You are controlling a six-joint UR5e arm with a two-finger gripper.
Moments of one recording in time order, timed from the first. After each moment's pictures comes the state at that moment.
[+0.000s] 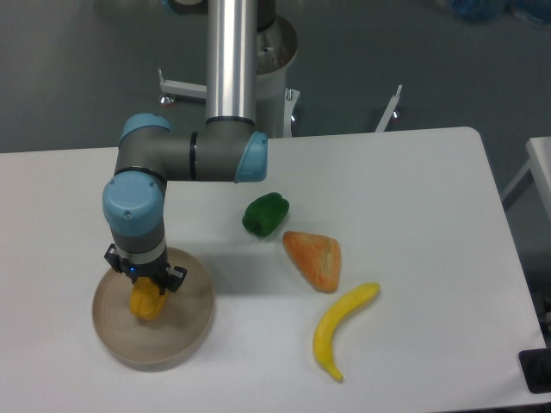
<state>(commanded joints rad) 1.84 -2.16 -1.32 -1.16 1.46 0.32</state>
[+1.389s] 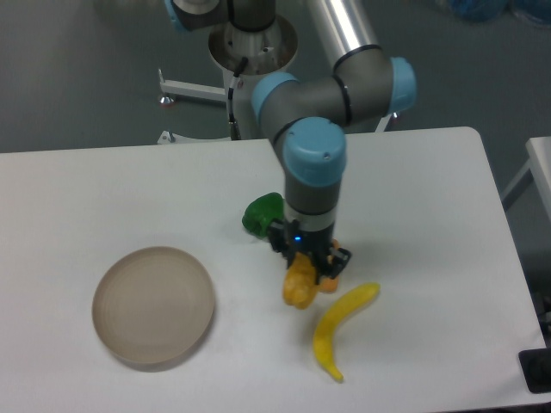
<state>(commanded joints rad) 2.22 -2.07 -1.31 -1.18 1.56 0.95</state>
